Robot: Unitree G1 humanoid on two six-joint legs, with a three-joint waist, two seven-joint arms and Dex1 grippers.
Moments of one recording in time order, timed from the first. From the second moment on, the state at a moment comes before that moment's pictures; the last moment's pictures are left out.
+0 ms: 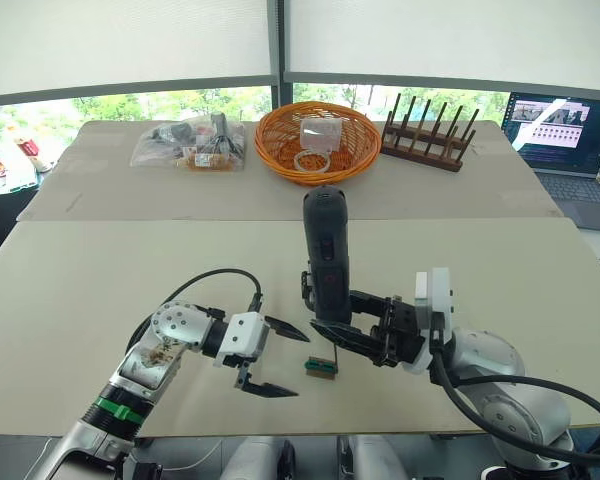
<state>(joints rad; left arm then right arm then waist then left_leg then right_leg) -0.31 0.59 -0.30 -0.01 -0.24 -0.08 -1.41 -0.05 -0.44 0.05 -0.66 0.65 0.49 0.80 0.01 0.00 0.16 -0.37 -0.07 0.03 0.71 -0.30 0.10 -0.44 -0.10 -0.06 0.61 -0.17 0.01</state>
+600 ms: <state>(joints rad) -0.31 0.59 -0.31 0.02 -0.23 -0.13 -1.40 -0.05 -0.44 0.07 -0.66 0.65 0.49 0.81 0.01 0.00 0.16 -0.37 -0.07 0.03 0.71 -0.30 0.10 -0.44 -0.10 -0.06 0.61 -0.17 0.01</state>
